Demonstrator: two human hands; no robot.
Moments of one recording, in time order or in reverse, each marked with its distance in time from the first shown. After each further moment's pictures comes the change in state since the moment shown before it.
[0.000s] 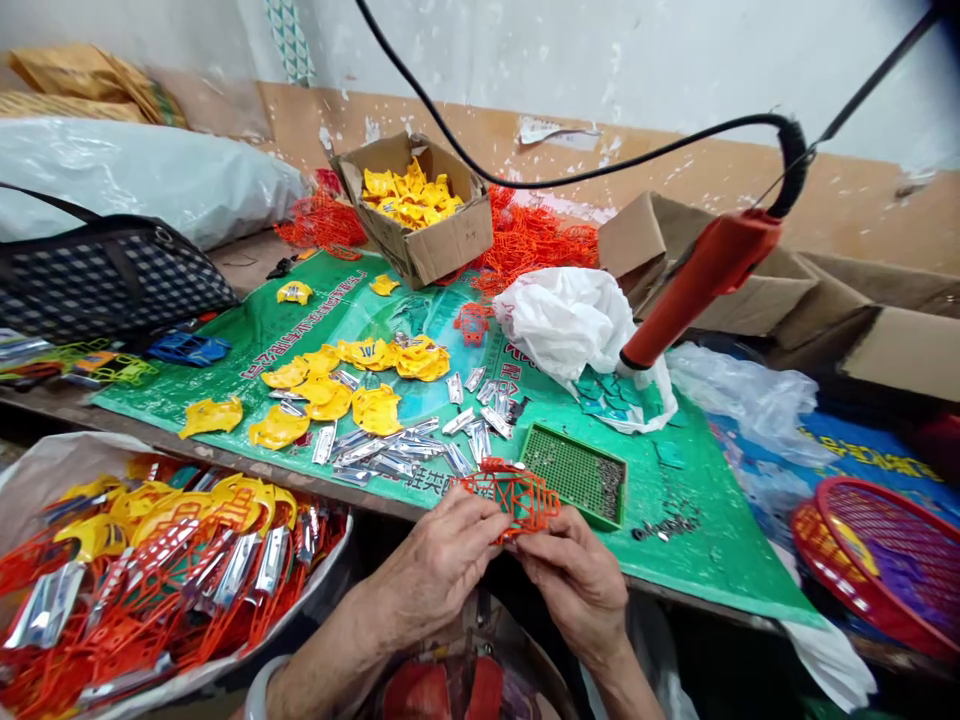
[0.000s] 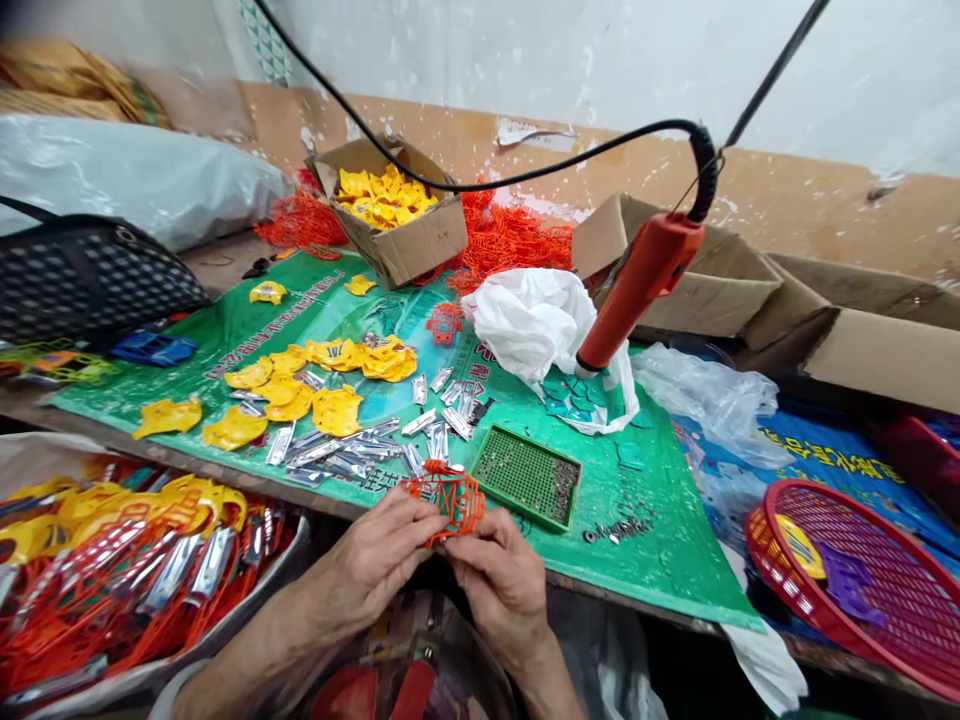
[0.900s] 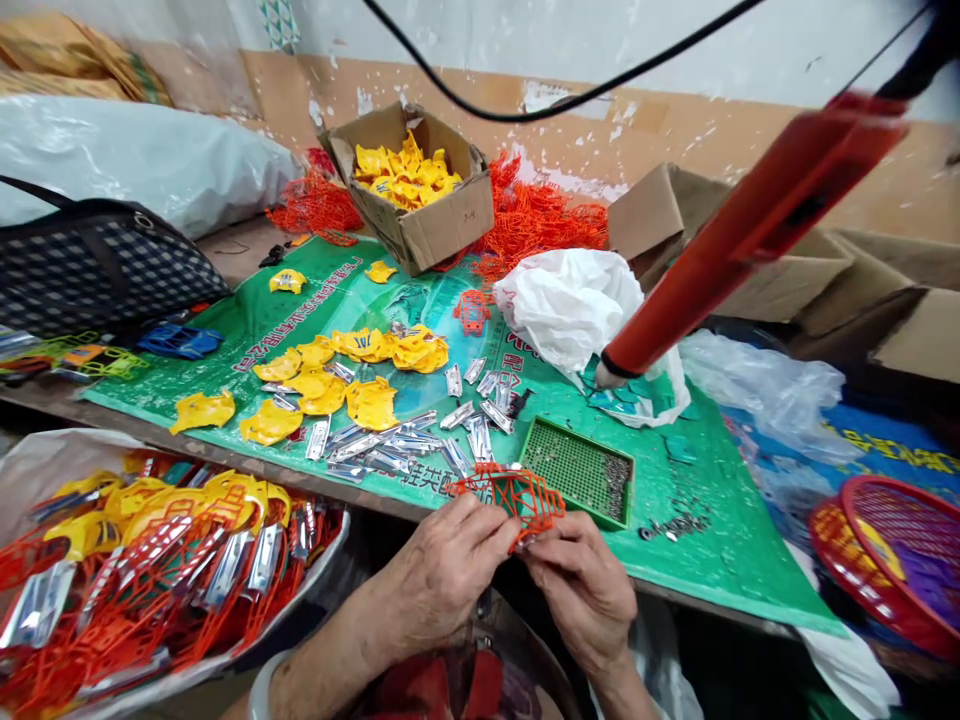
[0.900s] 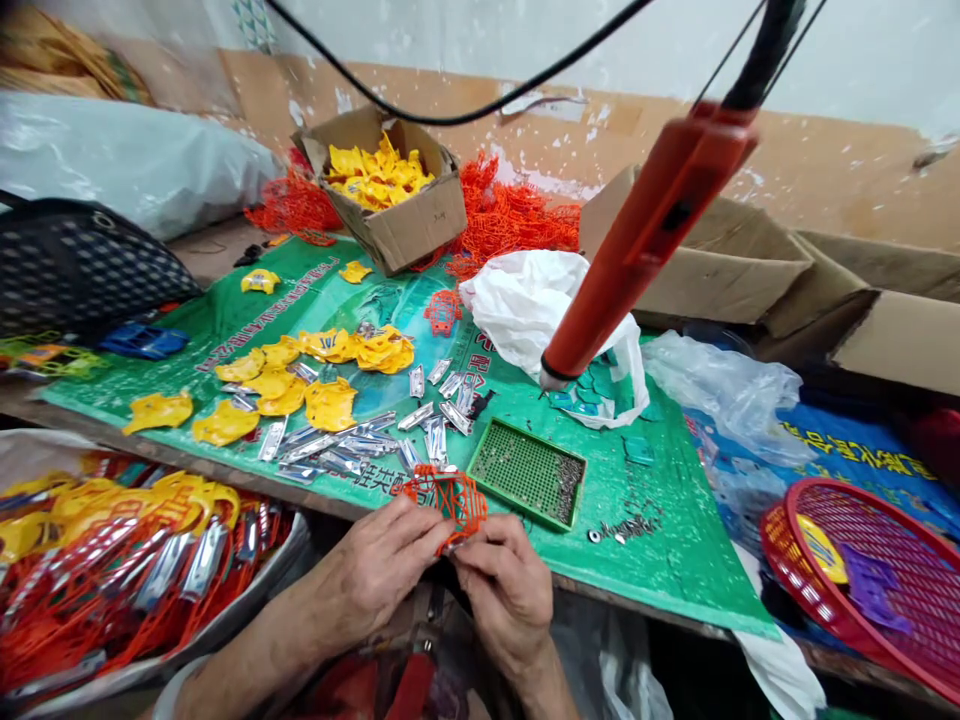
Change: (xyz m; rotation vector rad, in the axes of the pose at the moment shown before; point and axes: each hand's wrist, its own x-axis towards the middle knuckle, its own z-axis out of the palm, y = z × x) left_hand 0.002 0.004 0.007 0.189 -0.159 0.029; right_hand -0.011 0.009 -0.003 -0.068 0.058 0.016
